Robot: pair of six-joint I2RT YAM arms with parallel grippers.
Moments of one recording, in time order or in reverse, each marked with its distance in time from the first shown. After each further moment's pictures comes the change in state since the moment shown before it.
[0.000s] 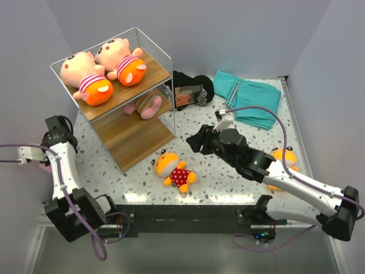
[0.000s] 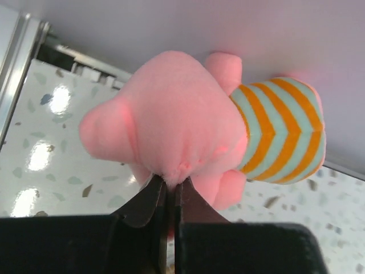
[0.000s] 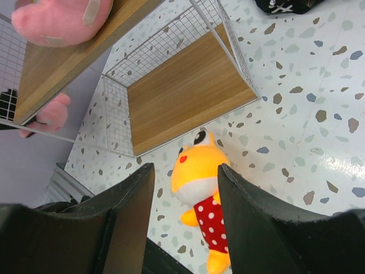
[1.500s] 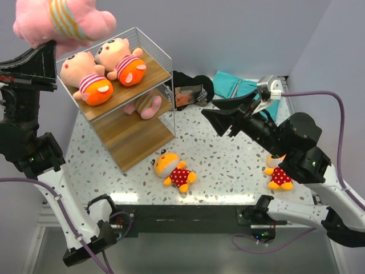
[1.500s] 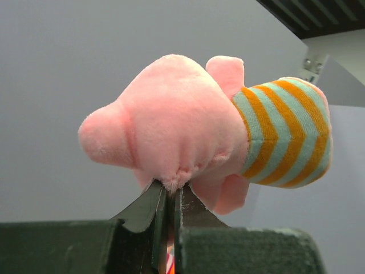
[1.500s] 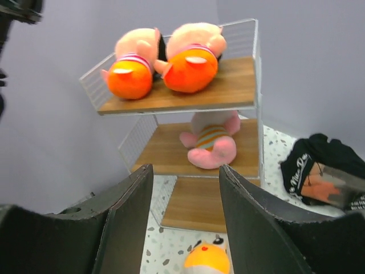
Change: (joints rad) left arm 0.005 -0.220 0.563 1.202 1.216 0.414; right arm -0.002 -0.098 0.521 -0.093 -0.191 -0.486
